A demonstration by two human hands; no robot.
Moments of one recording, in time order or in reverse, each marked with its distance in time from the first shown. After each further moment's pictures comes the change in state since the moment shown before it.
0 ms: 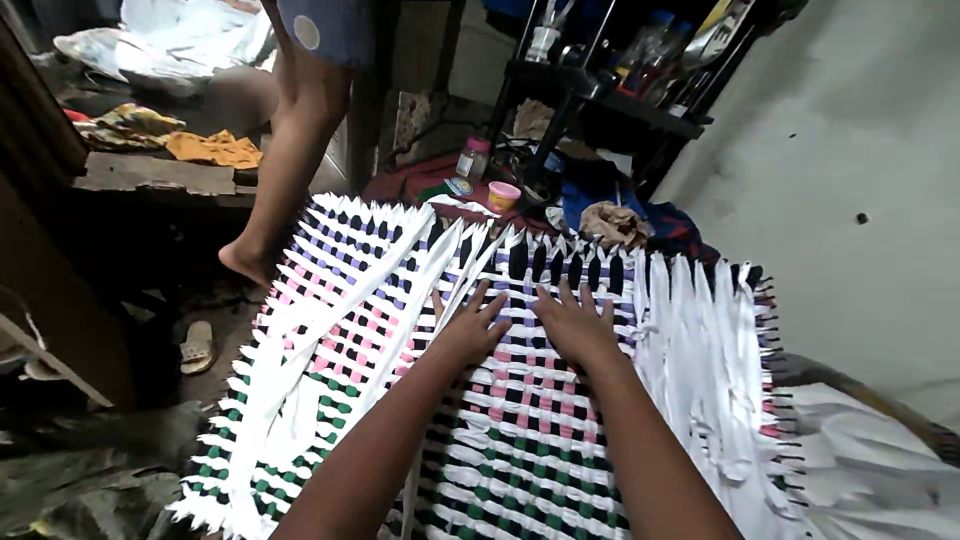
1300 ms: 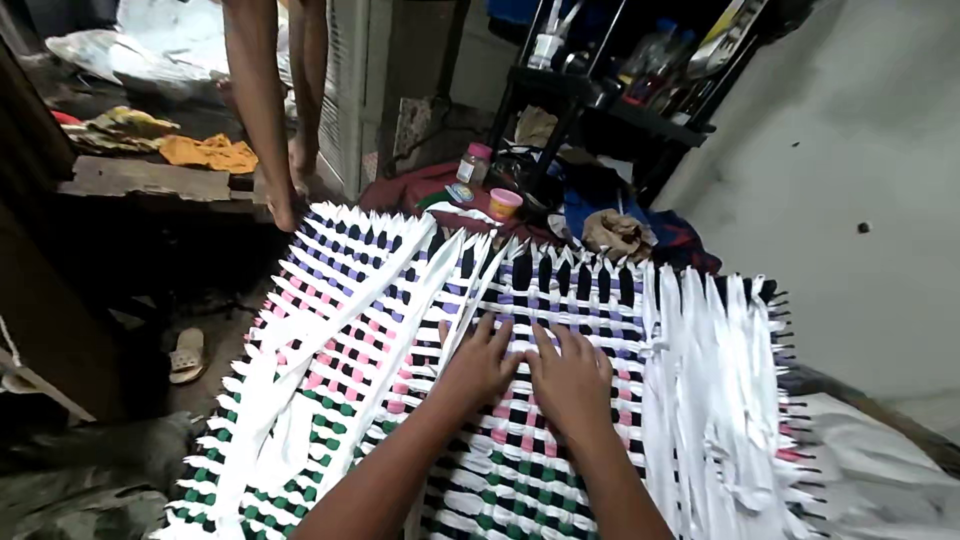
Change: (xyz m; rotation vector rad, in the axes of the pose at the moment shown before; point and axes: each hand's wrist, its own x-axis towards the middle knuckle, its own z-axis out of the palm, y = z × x) left_hand -0.026 0.015 0.016 -0.035 0.082 0.017; right_hand -0.053 -0.031 0.036 0.035 0.277 -0.008
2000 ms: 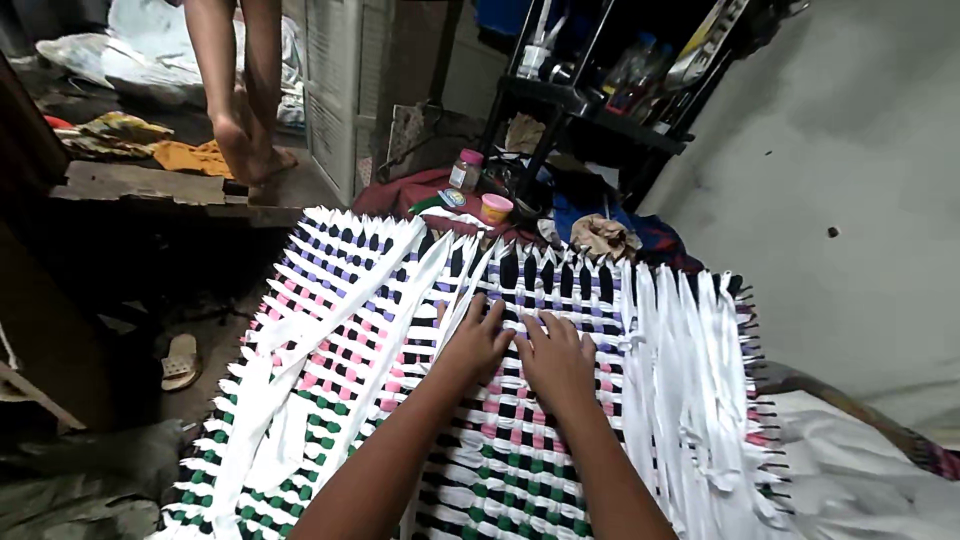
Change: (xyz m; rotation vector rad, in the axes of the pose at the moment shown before) left_hand 0.029 -0.004 -0.008 -0.028 0.108 0.029; right_hand 0.024 0.003 -0.002 0.021 -0.011 0.011
